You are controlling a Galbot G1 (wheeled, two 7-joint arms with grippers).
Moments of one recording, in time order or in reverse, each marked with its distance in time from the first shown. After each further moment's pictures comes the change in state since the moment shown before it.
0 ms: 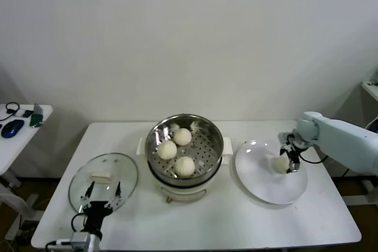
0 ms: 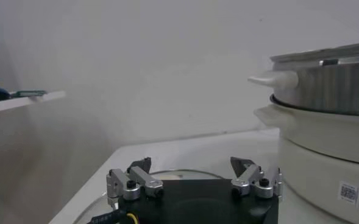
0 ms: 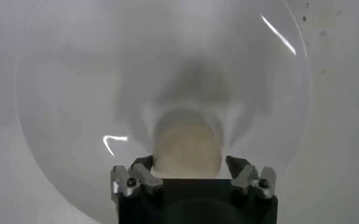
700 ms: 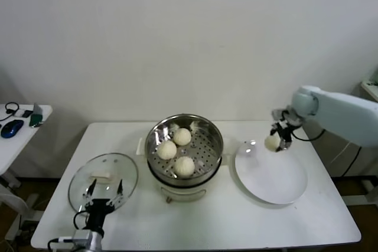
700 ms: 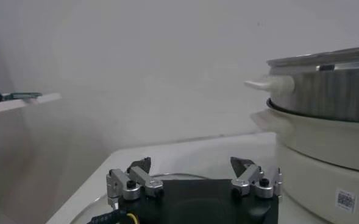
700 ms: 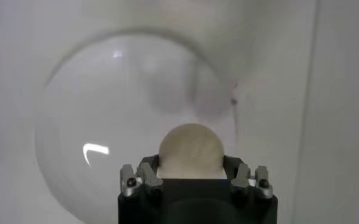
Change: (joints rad) left arm -0.014 -0.002 0.010 -0.002 0.002 0.005 0.000; right arm 0.415 0.027 -0.261 0.236 0.262 -0.044 -0.028
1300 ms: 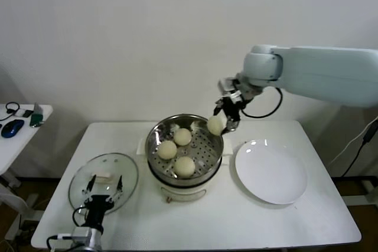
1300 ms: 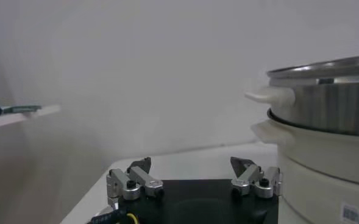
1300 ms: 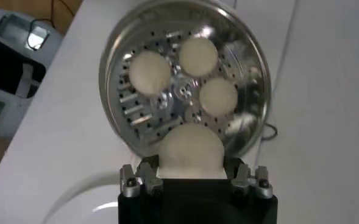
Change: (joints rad) left arm -0.011 0.010 0.000 -0.013 0.006 -0.007 0.000; right arm 0.307 0.214 -0.095 0.356 0.314 -0.135 0.106
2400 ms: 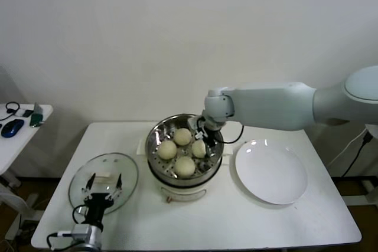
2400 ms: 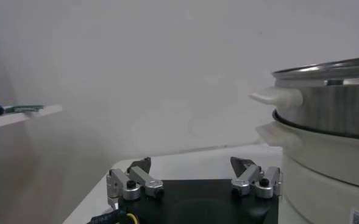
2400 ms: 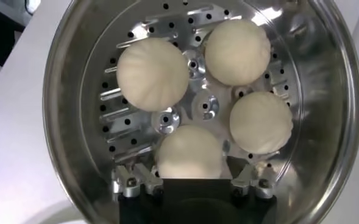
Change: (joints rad) left arm -0.017 -0.003 -0.009 0.008 -0.002 0.011 0.000; right arm -0.252 0.191 0.015 -0.163 -0.124 -0.033 0.089
